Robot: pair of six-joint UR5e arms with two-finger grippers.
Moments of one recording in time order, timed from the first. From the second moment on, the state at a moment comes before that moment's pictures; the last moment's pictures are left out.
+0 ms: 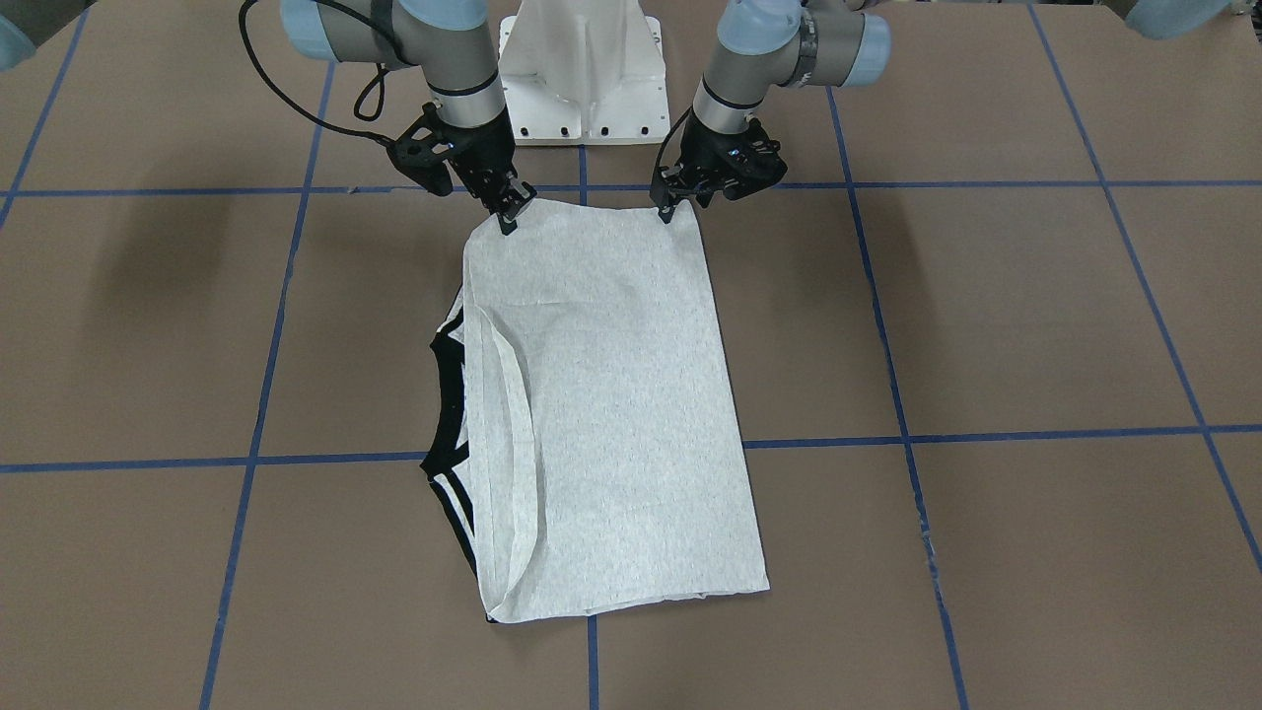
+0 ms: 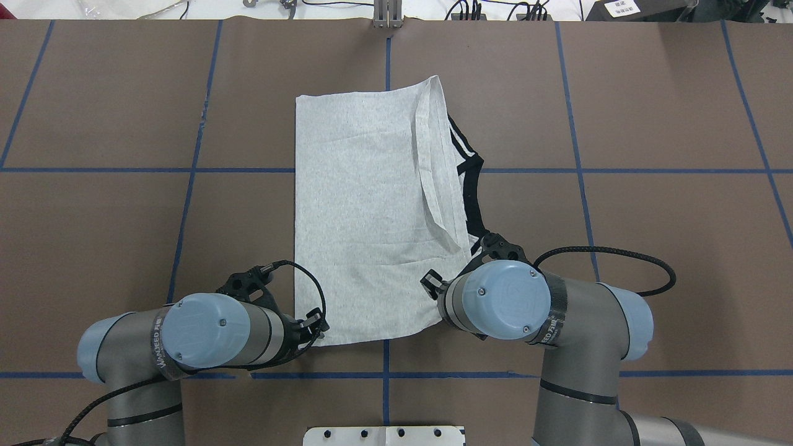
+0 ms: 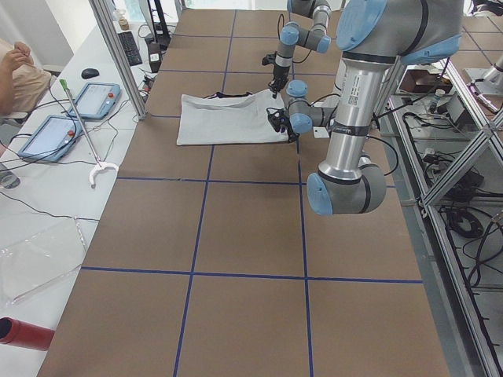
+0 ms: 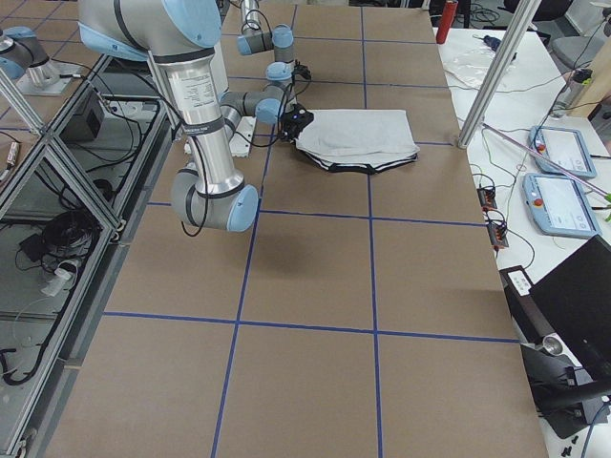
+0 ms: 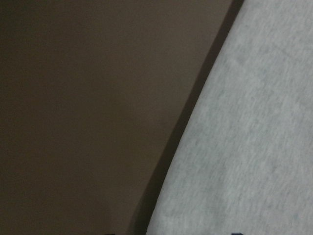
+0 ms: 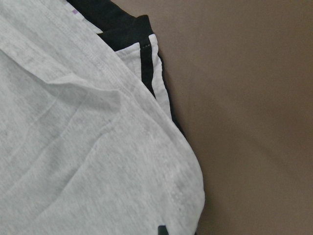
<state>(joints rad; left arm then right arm) -0.26 -1.91 -1.89 -1.87 -1.71 -1.94 0.29 -1.12 1.94 -1.53 1.64 2.13</state>
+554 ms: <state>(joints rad) -0.26 -1.91 -1.95 -1.86 -1.72 -1.94 0.29 -1.13 1.95 -1.53 1.64 2.13</state>
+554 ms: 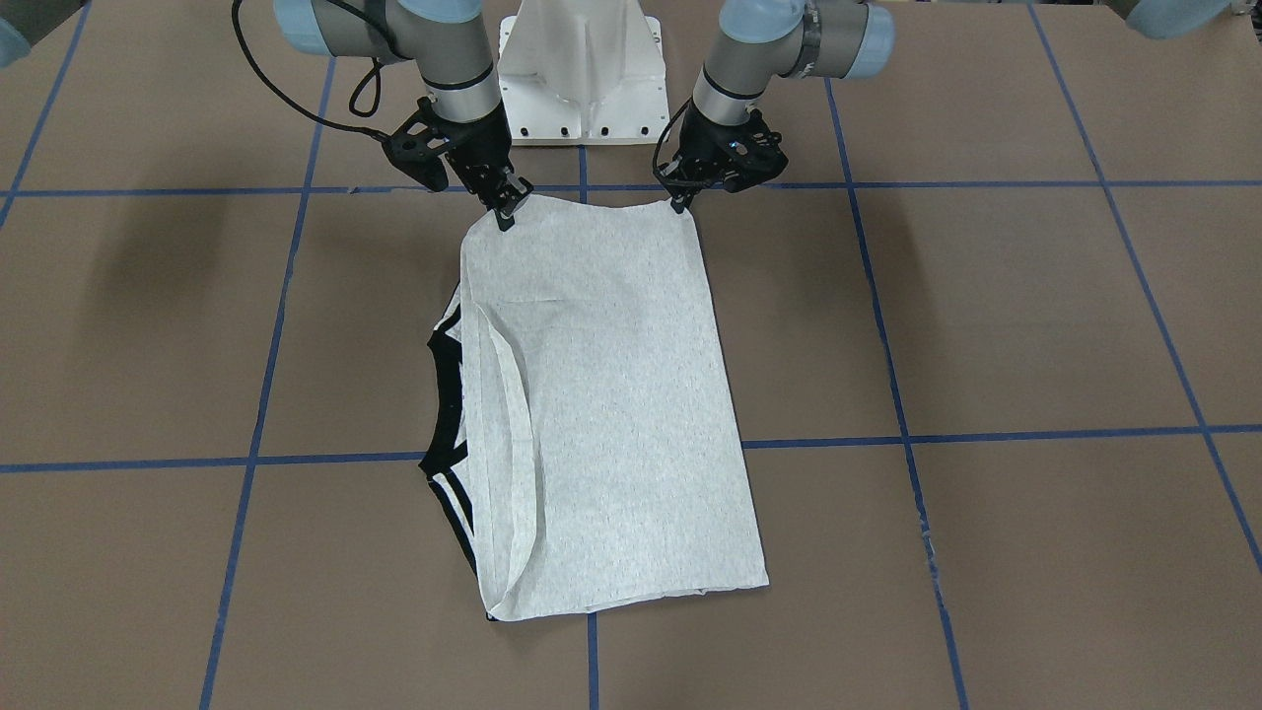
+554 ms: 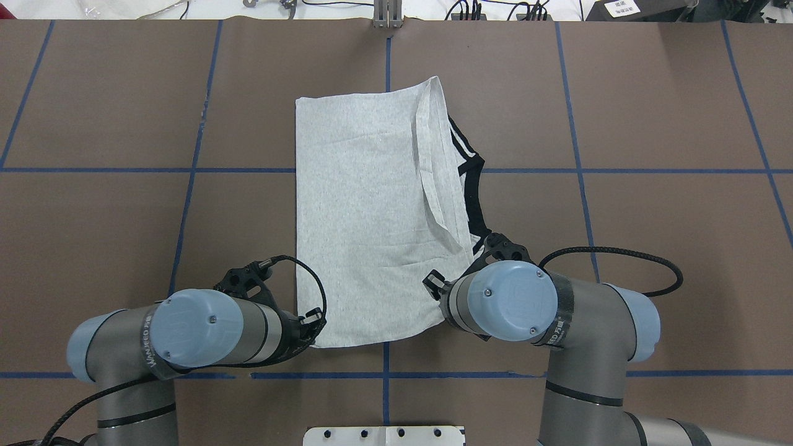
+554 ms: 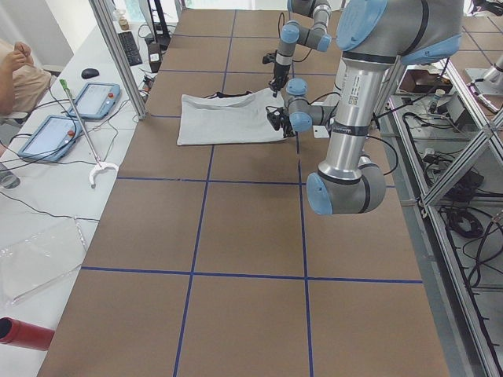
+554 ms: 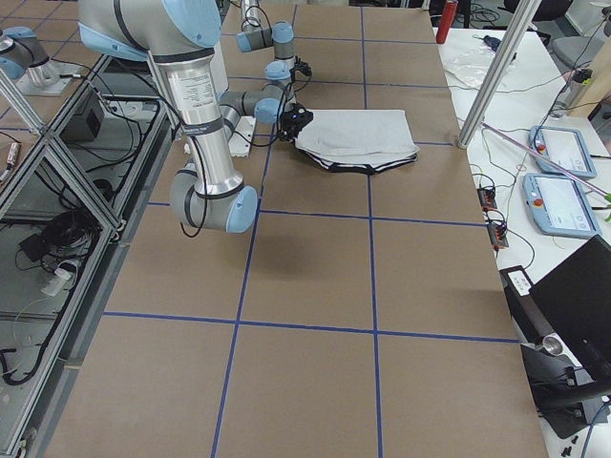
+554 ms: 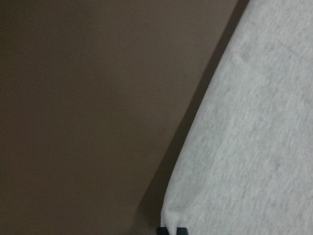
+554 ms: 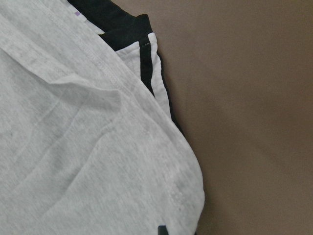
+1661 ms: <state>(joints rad) -0.44 -1.96 -2.17 -1.74 -1.78 -1.87 0.43 -1.13 2.12 -1.60 1.78 2.19</state>
